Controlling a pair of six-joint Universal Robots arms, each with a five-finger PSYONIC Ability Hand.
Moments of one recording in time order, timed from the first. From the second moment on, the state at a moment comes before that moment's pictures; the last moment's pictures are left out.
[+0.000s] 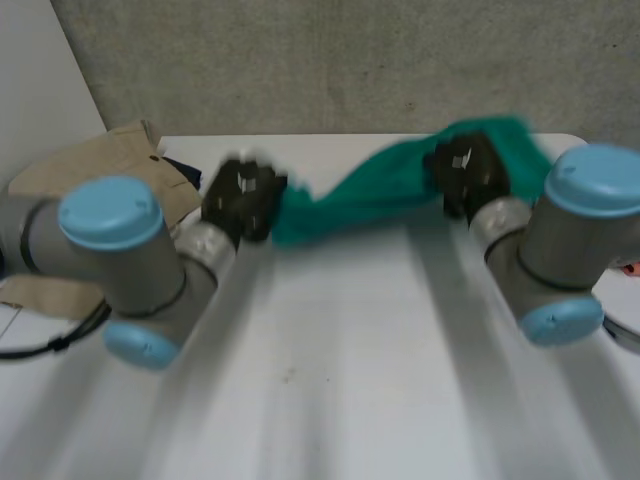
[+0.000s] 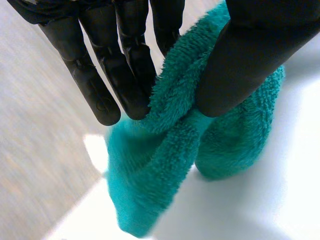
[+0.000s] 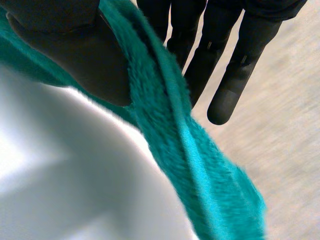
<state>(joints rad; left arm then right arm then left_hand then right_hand) 4.21 -2.15 -1.42 3.49 -1.47 3.55 1.98 -0.99 1.34 -0.31 1.49 2.56 1.14 1.20 1.20 1.20 0.95 1.11 1.17 1.19 1.20 1.01</state>
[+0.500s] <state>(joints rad) 4.16 -1.92 -1.45 3.21 -1.61 3.63 2.02 -1.02 1.58 -0.25 1.48 2.57 0.36 0.36 0.36 0.36 0.18 1.11 1.17 1.19 1.20 1.02</state>
